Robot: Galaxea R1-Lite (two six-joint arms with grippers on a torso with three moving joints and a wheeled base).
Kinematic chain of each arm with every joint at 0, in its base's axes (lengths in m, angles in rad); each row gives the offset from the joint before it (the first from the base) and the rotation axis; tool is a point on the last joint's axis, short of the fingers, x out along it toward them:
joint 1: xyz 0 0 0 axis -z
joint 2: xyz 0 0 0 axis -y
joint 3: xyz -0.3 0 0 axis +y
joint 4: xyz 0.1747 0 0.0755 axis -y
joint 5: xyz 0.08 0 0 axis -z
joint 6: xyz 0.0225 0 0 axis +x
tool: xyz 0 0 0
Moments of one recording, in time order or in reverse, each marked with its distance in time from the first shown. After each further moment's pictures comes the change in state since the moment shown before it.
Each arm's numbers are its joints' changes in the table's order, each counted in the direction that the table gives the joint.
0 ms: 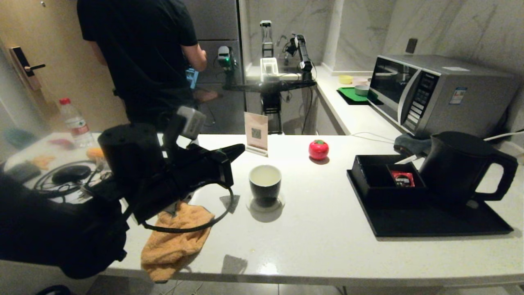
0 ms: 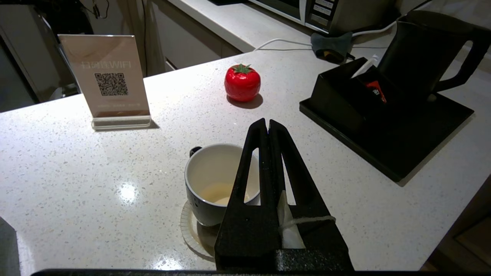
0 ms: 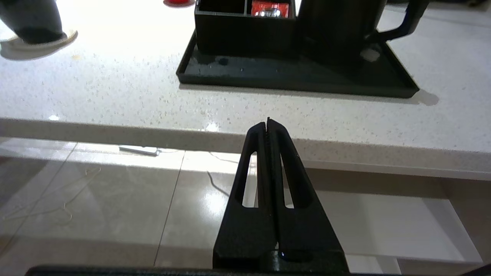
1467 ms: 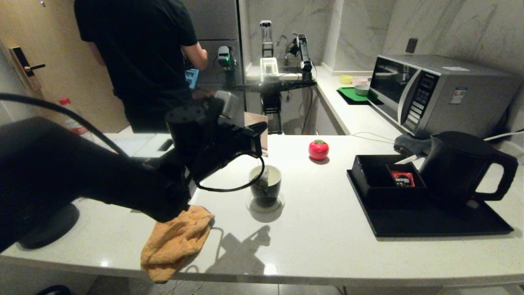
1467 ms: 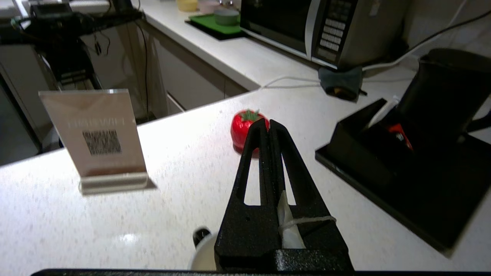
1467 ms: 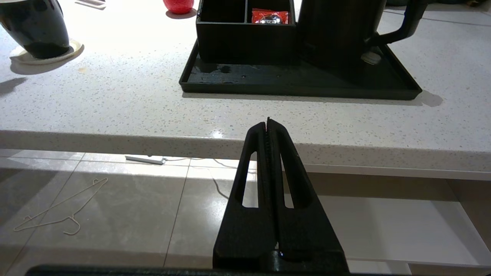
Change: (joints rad) left arm 0.000 -0.285 -0.389 0.003 -0.002 0.001; right arm -0.001 0.017 0.009 0.024 -0.001 0.032
